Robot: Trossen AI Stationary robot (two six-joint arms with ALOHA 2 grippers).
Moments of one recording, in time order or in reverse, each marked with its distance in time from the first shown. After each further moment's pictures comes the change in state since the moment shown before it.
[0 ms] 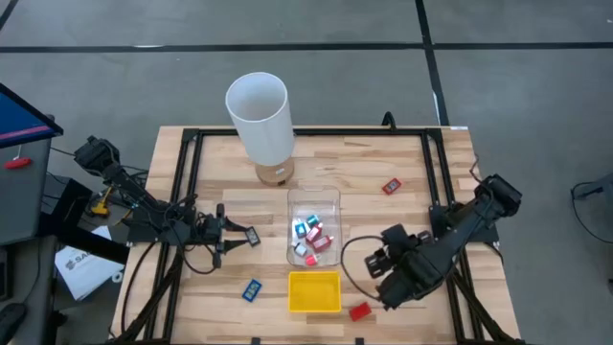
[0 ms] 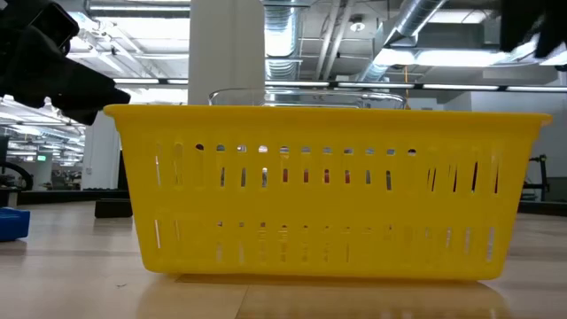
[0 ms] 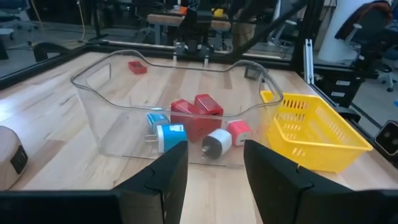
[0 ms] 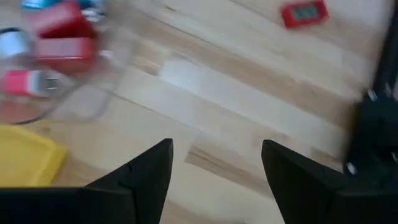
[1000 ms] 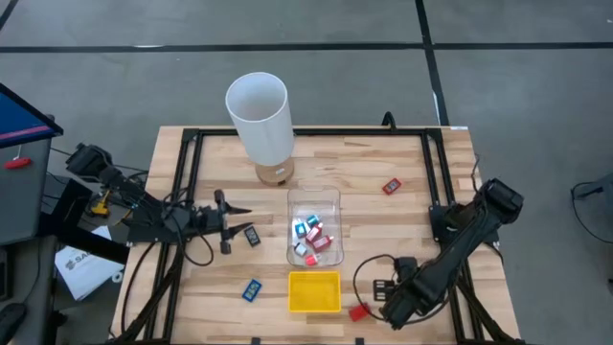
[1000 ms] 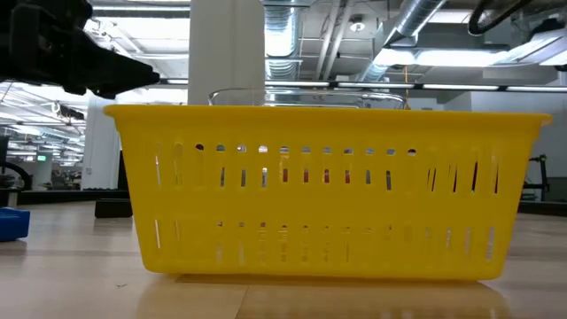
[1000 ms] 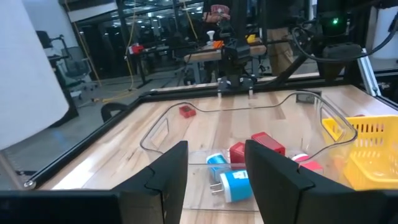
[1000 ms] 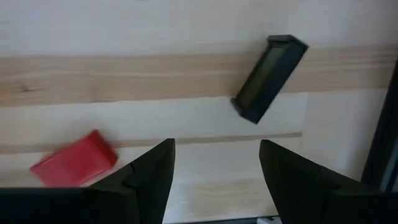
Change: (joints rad) left arm 0.190 0.000 0.000 0.191 0.026 0.368; right arm 0.105 0.028 -0.237 0.476 -0.515 0.512
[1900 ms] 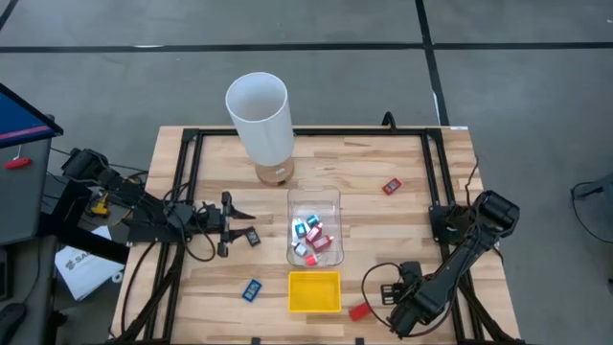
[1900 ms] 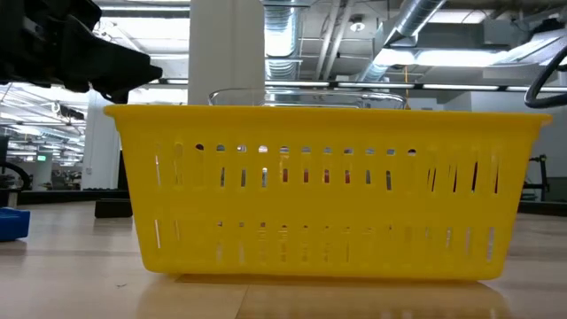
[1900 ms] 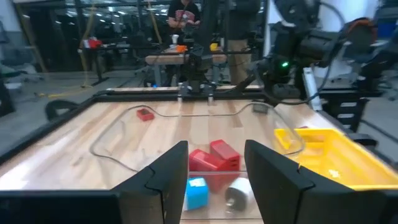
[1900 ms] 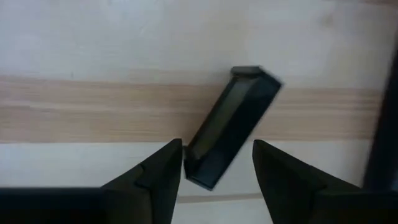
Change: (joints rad) left arm 0.096 0.000 0.000 0.010 0.272 -0.114; right arm 0.086 0.099 -0.109 0.044 0.016 -0.010
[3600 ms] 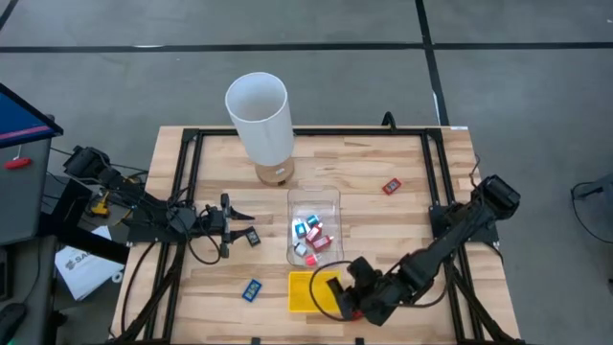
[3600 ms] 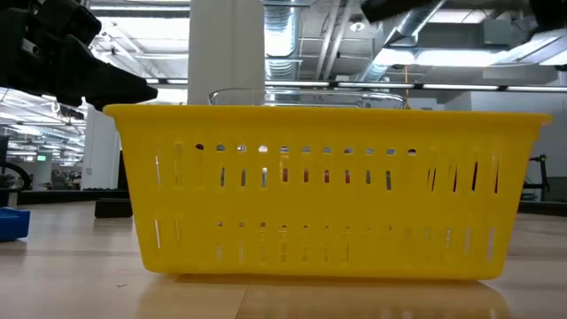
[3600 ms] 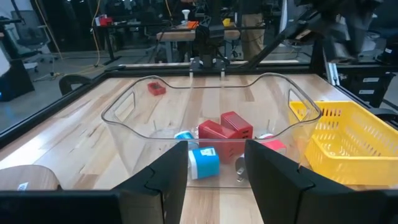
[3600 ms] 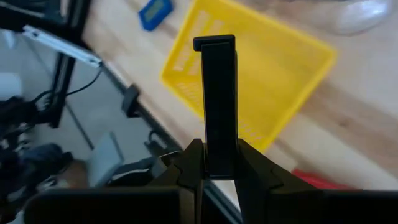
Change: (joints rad) left arm -0.051 0.000 0.000 -0.116 -0.114 -0.045; right arm -0.203 -0.112 0.152 0.552 0.404 -0.765
